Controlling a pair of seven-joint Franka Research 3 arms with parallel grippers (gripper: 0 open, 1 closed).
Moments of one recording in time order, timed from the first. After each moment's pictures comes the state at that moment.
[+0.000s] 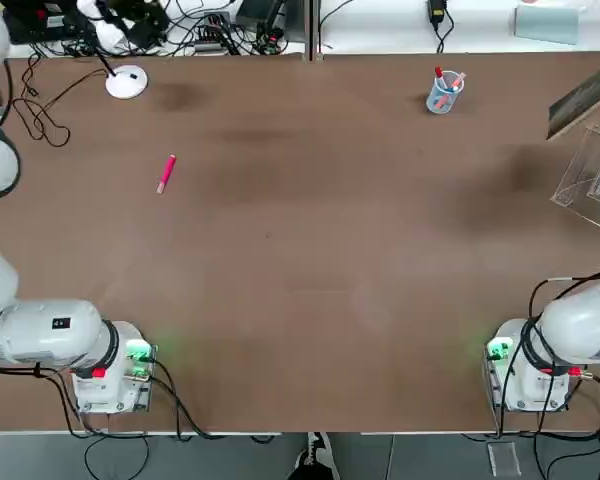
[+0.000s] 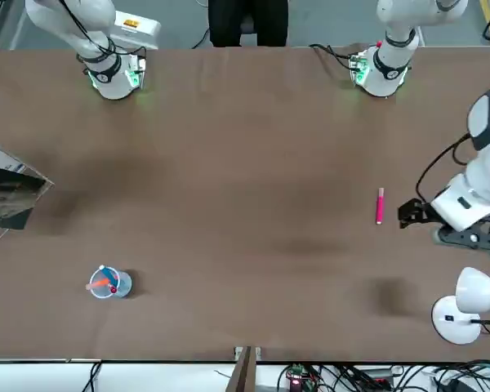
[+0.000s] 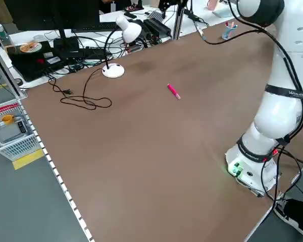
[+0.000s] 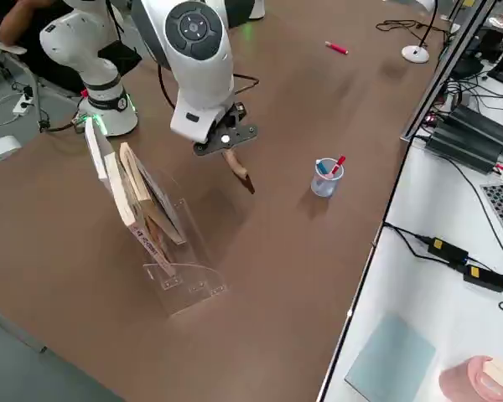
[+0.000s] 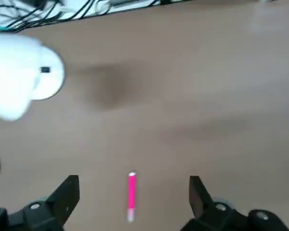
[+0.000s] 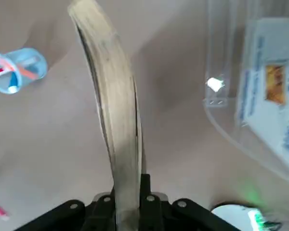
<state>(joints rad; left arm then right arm) 0.07 0.34 -0.30 -1.43 0.09 1.87 -0.04 -0.02 0.34 -0.51 -1.46 0.40 1.40 0.14</state>
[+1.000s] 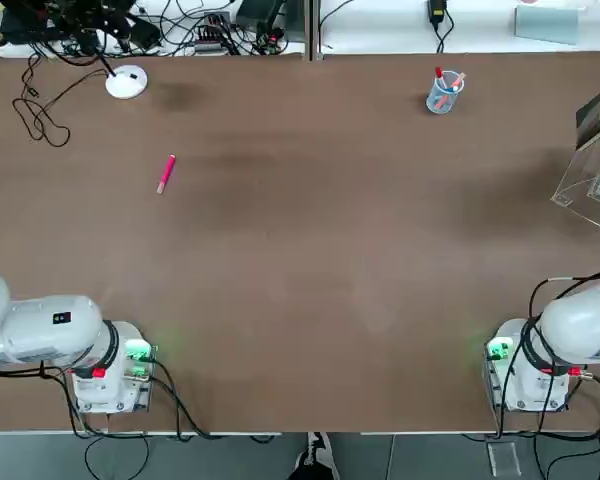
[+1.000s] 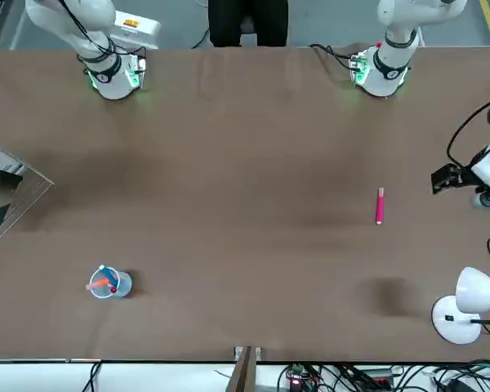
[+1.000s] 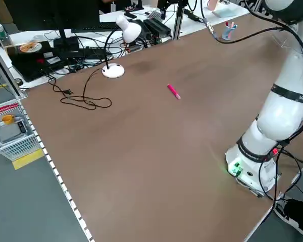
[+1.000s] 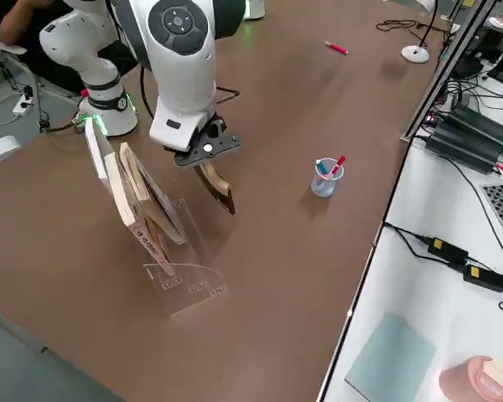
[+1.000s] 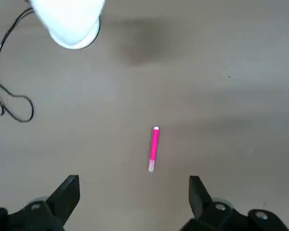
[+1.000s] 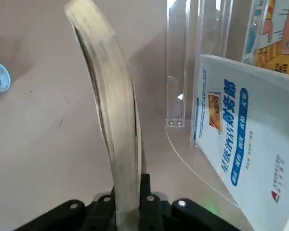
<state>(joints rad) 0.17 0.15 -0.30 -1.57 0.06 1.73 -0.06 -0.03 0.34 -0.55 -1.47 0.30 1.44 0.05</state>
